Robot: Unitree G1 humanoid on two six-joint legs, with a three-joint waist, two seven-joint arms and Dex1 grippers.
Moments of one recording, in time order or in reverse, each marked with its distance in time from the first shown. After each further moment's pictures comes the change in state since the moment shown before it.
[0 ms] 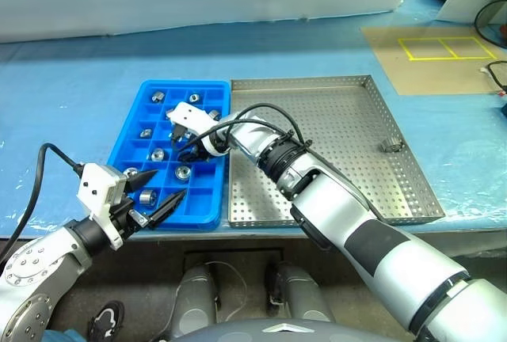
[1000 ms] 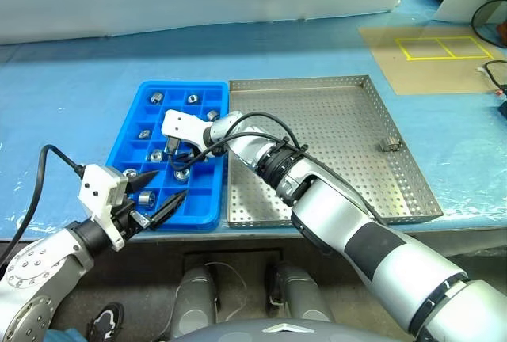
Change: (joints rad) left arm 0.007 -0.008 -0.015 -0.011 0.000 0.000 0.017; right arm 0.034 -0.001 0.100 -0.021 -0.097 -0.195 -0.029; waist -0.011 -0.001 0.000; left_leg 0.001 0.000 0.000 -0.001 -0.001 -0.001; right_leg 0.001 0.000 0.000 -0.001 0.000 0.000
